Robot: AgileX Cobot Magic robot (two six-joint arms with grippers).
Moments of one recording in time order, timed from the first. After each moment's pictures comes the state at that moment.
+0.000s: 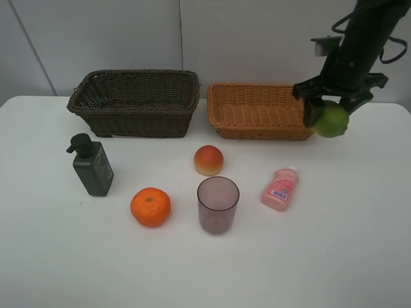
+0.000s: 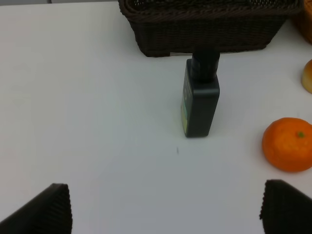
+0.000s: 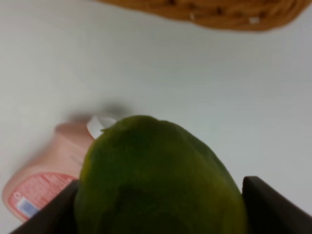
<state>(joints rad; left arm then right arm) -0.08 -0.01 -0.51 0.02 1.07 -0.06 0.22 1.88 -1.52 -0.11 1.20 0.06</state>
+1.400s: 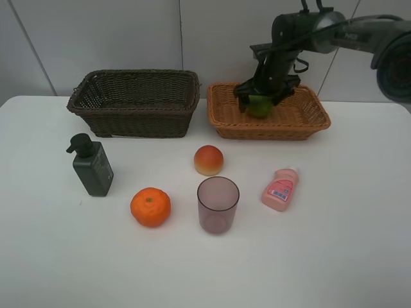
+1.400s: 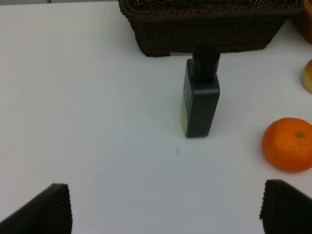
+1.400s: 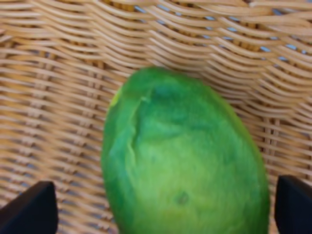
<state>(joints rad) -0.08 -0.01 -0.51 0.02 1.07 -0.06 0.30 2.42 -2.09 -0.13 0.95 0.07</state>
